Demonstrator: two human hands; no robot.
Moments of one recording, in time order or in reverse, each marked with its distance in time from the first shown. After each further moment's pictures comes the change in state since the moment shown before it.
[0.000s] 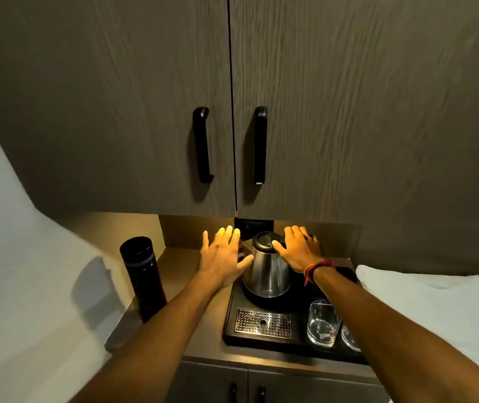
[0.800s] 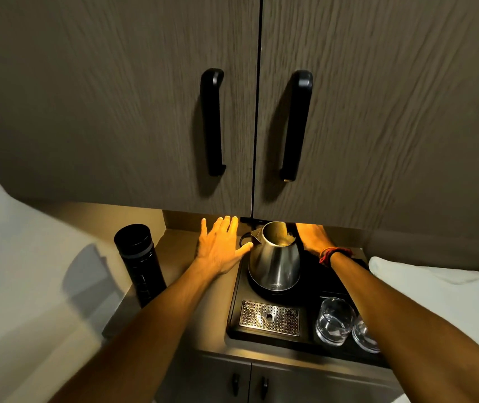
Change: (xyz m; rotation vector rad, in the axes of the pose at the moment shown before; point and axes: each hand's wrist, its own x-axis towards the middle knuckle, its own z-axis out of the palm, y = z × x) left_hand 0.042 -0.038 0.039 0.009 -0.067 -0.041; right_hand 0.056 0.017 0.031 0.504 -0.126 0.199
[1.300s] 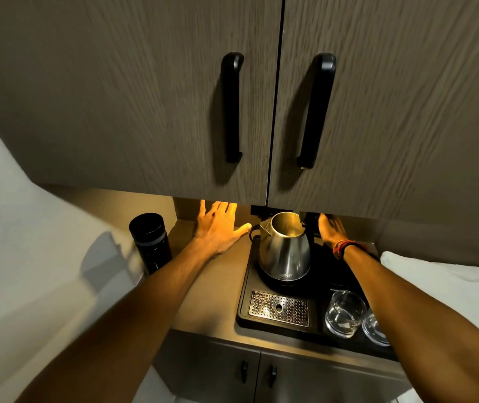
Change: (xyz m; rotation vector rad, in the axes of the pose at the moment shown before) left_hand -0.003 -0.025 -0.025 -0.014 0.077 -0.024; right_hand 0.005 0.018 0.000 0.239 0.099 0.124
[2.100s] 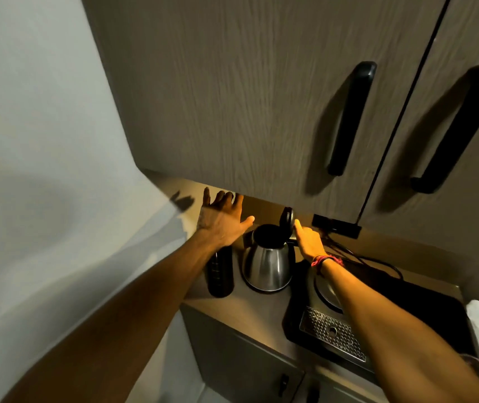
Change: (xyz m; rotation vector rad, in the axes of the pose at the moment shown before) left_hand -0.050 -0.110 -0.051 0.242 0.003 -0.215; right_hand -0.023 -0.073 0.169 -0.170 -0.261 -0.228
